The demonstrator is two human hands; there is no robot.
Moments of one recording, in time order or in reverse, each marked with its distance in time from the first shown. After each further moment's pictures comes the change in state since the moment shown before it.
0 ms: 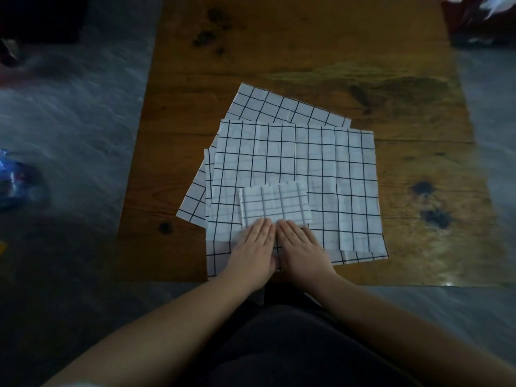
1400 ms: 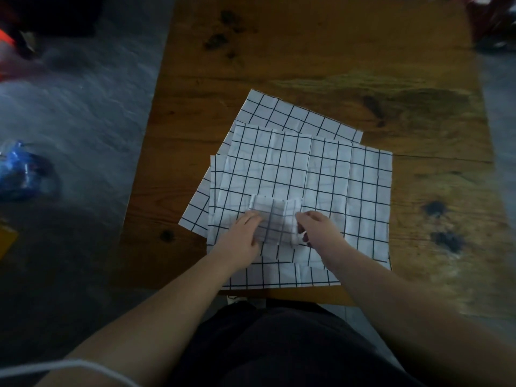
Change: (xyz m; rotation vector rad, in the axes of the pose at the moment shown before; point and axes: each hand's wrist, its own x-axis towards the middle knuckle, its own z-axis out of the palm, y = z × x) left_hand 0.033 -0.055 -0.036 -0.646 0.016 -0.119; right_hand 0.039 0.025 -0.097 1.323 0.019 0.556
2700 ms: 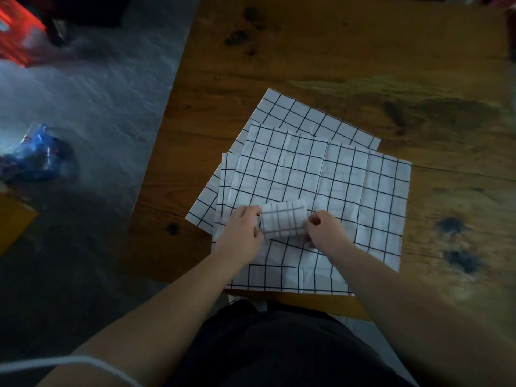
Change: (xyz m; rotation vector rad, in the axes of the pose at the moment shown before) left_hand -0.002 0.018 -0.008 -0.032 0.270 -0.159; right_hand 0.043 0.009 -0.006 -0.365 0.050 -0.078
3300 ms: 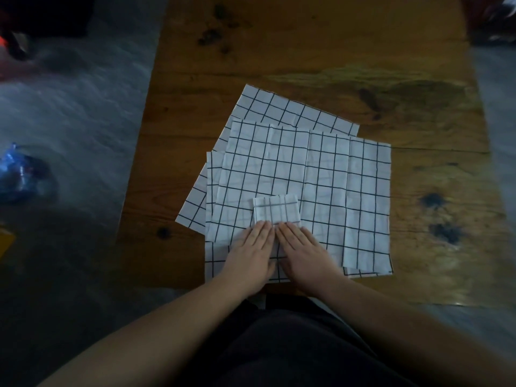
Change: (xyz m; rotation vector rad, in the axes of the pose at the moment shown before) left_hand -0.036 -0.011 0.054 0.673 -0.256 0.337; right_hand -0.045 0.063 0.048 -0.992 -0.040 -0.646
